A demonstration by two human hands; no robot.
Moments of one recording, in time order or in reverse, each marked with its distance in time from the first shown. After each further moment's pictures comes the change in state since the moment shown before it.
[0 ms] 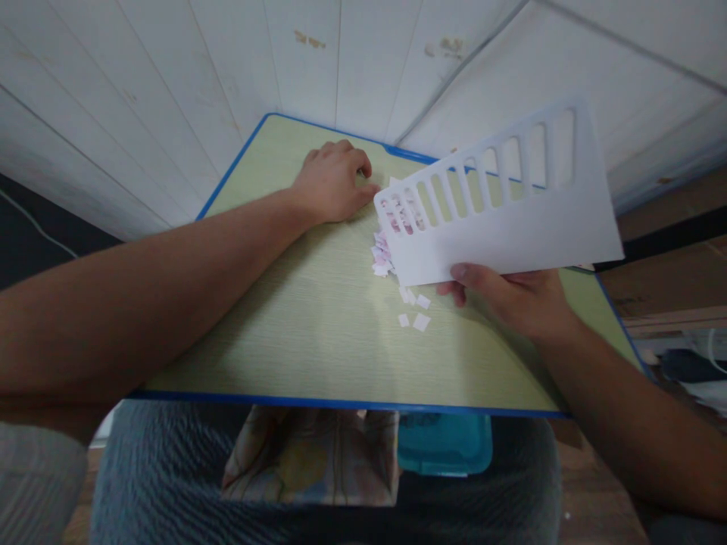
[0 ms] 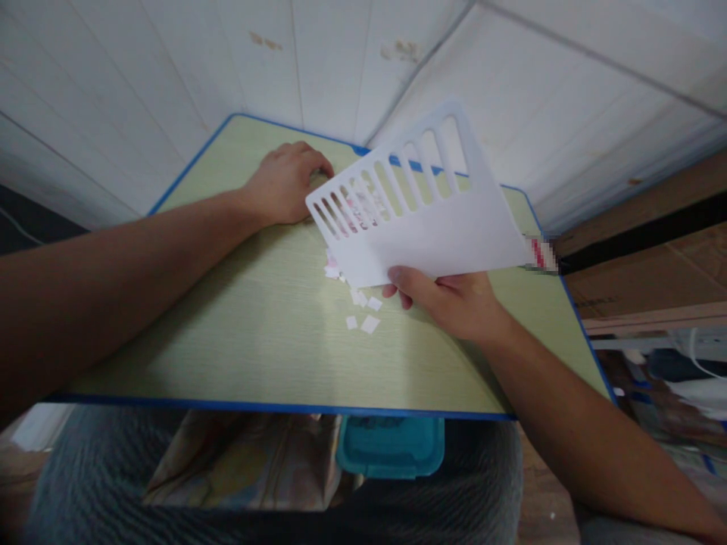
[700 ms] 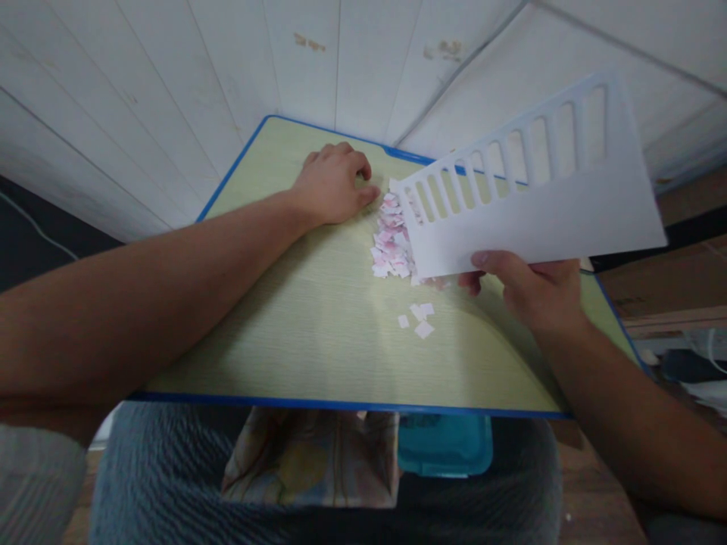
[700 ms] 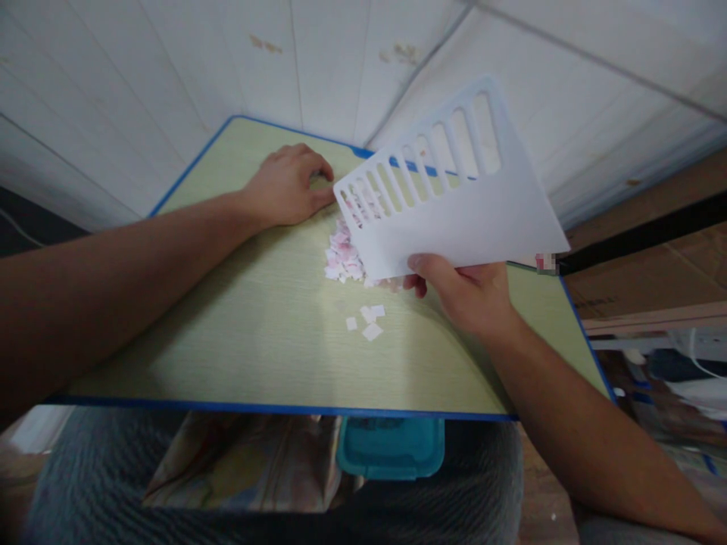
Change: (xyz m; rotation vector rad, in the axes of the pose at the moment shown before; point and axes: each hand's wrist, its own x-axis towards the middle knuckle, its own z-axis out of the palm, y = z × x) left_hand 0.001 -0.005 0.005 -0.099 0.029 -0.009; right_hand 0.005 -0.008 -0.001 0.059 0.193 -0.081
